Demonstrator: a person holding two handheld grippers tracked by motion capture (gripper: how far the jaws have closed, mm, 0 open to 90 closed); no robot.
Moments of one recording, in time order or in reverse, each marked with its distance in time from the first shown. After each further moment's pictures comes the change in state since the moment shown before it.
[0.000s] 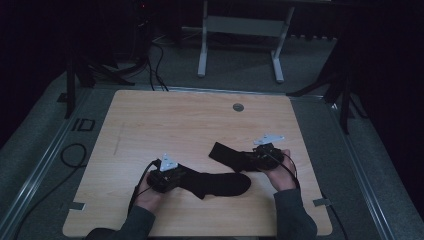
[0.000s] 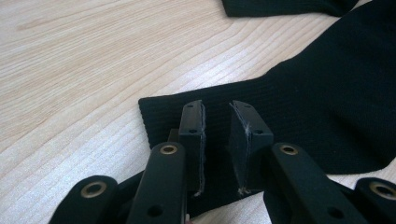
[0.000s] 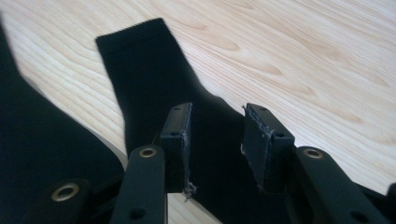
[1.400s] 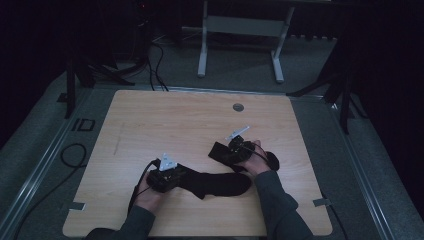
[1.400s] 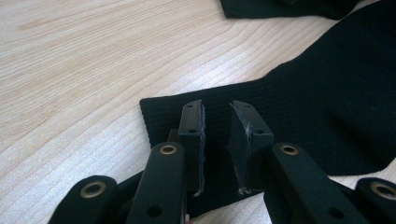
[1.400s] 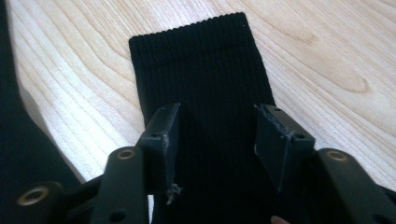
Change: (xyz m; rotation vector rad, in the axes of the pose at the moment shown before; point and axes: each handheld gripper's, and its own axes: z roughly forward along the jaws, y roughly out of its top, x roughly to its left) left arm 0.001 0.000 -0.001 -0.004 -0.002 -0.009; right arm 0.021 0.036 0.088 0.157 0.196 -0.129
